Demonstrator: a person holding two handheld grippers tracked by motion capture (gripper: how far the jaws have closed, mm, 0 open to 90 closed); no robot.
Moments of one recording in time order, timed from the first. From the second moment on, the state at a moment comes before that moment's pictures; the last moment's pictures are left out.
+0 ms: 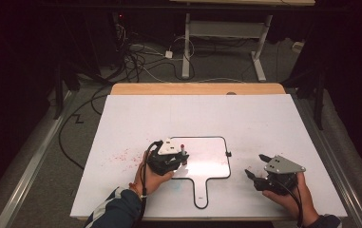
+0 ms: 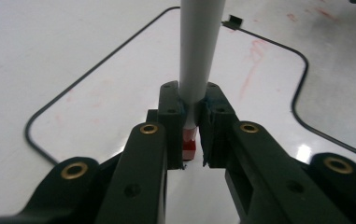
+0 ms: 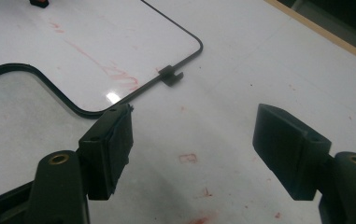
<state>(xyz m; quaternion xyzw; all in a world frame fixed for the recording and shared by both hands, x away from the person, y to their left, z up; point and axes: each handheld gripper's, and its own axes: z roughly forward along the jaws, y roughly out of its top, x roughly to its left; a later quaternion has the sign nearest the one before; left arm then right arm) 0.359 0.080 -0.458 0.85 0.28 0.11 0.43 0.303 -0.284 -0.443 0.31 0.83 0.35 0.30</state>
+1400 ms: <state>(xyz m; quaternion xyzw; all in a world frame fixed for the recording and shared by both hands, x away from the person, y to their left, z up) 0.354 0.071 -0.456 0.85 0.29 0.11 0.42 0.303 -0.286 -0.442 0.30 0.84 0.34 0.30</state>
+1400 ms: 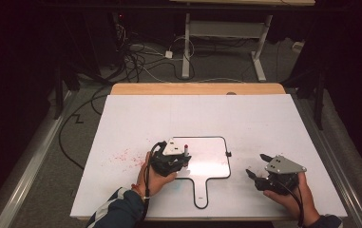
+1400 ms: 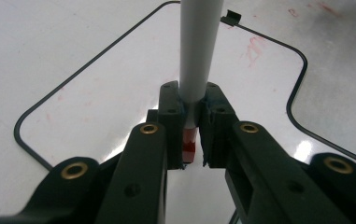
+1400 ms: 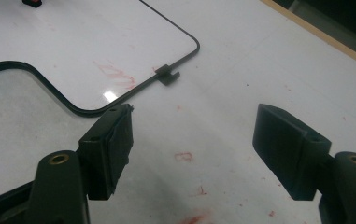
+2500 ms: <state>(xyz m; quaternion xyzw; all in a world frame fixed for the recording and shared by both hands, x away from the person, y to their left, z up) 0.334 0.077 -0.459 0.86 0.27 0.09 0.43 0.303 -0.284 -0.442 0.30 0.84 0.34 0.31</state>
